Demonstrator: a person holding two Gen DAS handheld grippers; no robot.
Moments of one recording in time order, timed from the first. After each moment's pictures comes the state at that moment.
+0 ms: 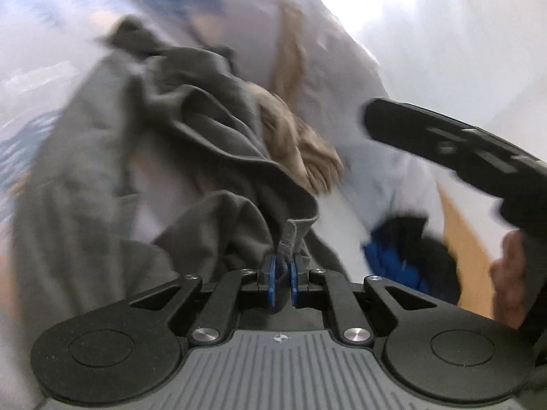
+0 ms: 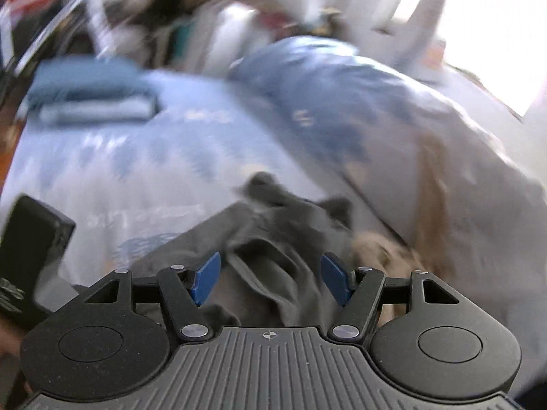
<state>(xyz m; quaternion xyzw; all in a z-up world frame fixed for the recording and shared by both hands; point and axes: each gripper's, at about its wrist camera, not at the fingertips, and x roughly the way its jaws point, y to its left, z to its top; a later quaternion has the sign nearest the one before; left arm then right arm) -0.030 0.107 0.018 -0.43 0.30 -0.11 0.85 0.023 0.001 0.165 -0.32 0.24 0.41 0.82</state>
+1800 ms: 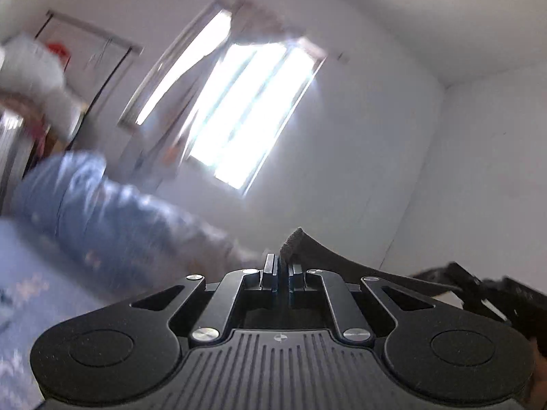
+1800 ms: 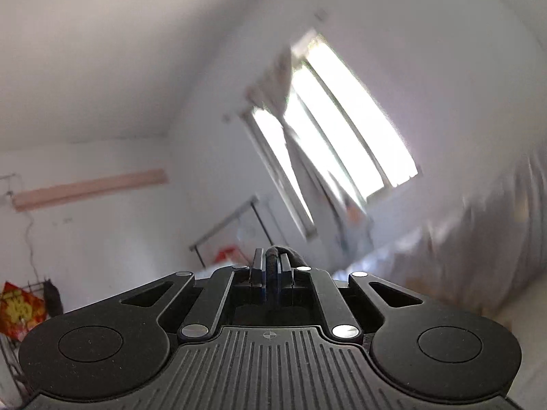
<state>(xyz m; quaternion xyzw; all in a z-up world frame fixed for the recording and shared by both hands) -0.168 0.137 0.366 -0.23 0.01 -0.11 0.97 -0.207 -0.221 0.442 0.26 -0.01 0.35 0.90</state>
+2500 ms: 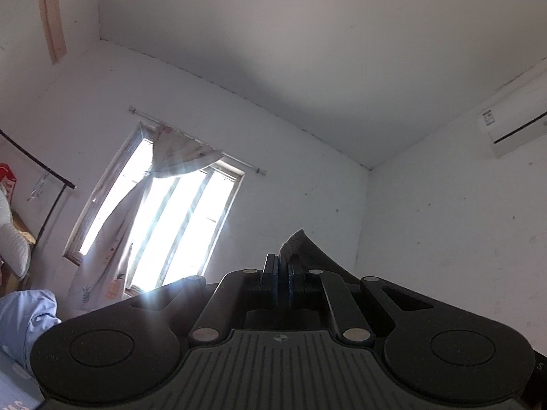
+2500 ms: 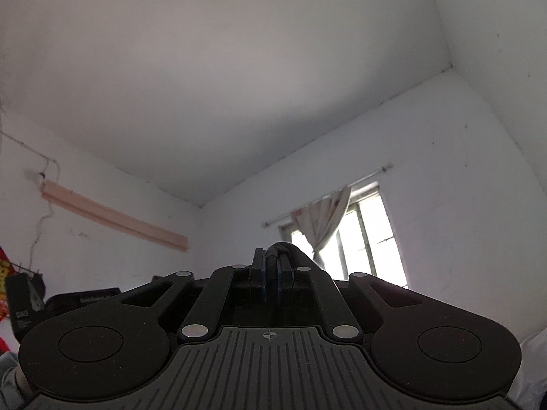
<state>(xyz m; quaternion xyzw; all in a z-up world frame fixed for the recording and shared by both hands) -0.234 0.068 0.473 -0.17 -0.17 -0.15 0.96 -0.385 -0.251 0.565 0.14 -0.23 0.30 0.92</state>
